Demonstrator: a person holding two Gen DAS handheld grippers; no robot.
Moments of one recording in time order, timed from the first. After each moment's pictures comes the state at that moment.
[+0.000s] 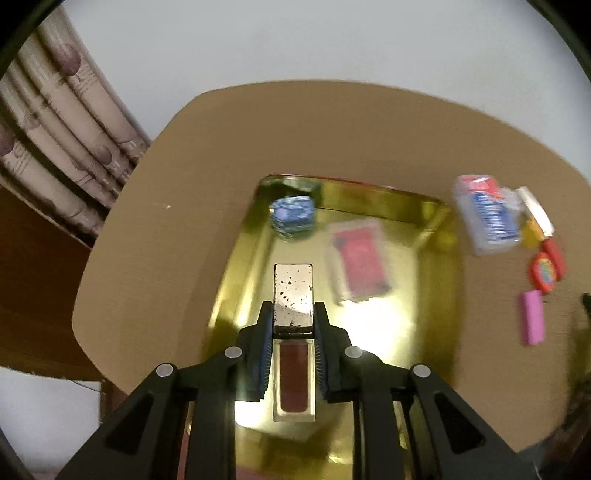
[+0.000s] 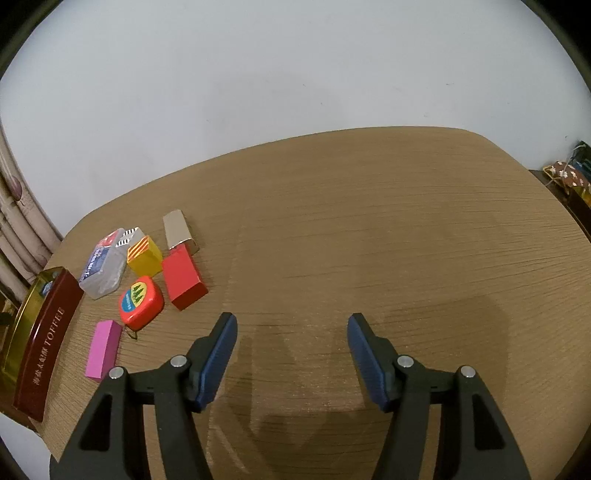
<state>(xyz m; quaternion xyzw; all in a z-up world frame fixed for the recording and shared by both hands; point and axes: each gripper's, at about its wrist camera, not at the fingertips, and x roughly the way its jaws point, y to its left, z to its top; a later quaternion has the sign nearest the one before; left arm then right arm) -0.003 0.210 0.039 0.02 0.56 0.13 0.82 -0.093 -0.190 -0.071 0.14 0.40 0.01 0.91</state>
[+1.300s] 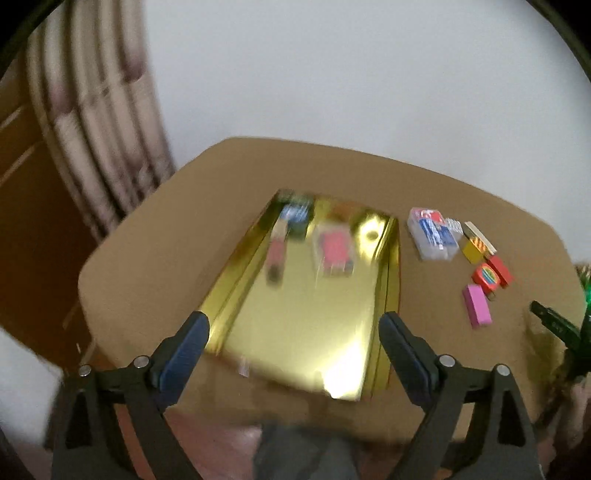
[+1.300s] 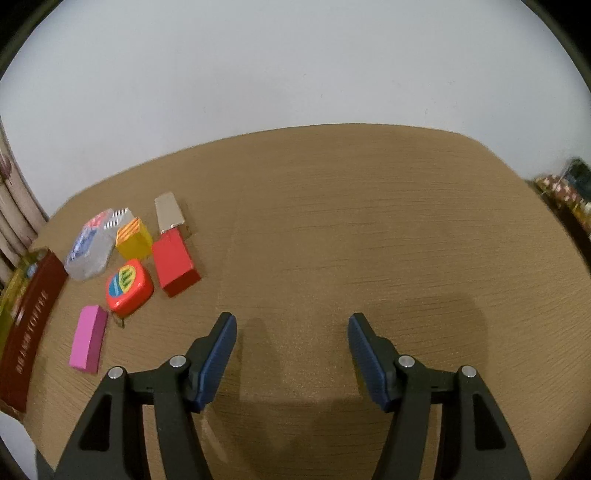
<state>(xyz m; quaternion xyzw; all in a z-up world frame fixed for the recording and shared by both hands) -0.161 0.176 0.084 -0.07 0.42 0.14 0.89 -0.096 -0.159 -0.070 0.11 0.42 0.01 0.90</state>
